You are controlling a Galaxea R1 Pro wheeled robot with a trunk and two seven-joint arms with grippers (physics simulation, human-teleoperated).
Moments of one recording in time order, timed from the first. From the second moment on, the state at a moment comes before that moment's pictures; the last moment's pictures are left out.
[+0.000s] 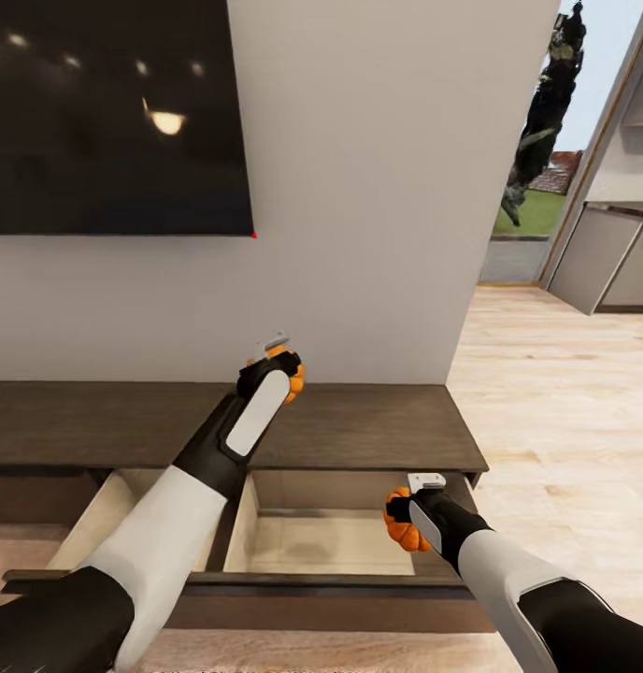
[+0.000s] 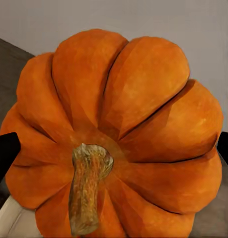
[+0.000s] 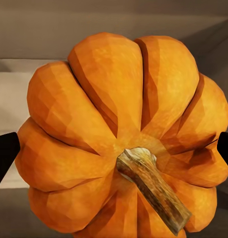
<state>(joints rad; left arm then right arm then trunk) -0.98 -0.17 -0.42 -1.10 0.84 0.43 0.96 -0.87 0.05 0.25 -0.22 -0.26 0.37 -0.18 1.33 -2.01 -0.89</state>
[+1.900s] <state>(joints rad) -0.94 -0.17 -0.46 -1.28 0.91 0.61 1.05 -0.87 0.02 0.22 -0.22 -0.27 0.38 -0.21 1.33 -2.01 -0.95</state>
